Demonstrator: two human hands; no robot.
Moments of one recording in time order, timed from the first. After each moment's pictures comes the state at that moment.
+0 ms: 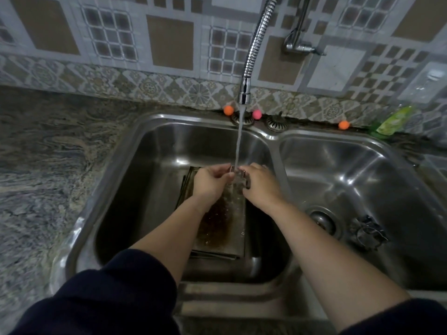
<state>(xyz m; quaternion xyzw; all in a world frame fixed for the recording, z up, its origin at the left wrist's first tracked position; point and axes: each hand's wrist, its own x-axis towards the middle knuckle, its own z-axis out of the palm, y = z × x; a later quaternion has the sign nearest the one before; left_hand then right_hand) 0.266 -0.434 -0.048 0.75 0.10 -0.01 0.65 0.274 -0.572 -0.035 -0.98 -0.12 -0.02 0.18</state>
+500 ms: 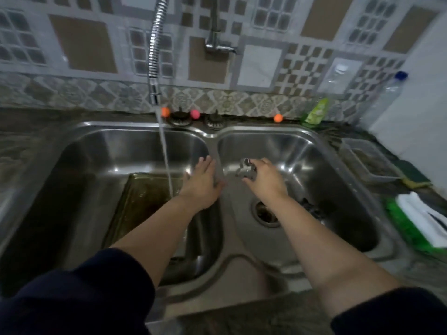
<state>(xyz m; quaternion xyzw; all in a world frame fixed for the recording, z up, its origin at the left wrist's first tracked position) 0.271 -0.544 -0.031 0.95 -0.13 -0.06 0.26 0.260 -0.719 -0.015 -0.98 0.04 -0.07 0.17</state>
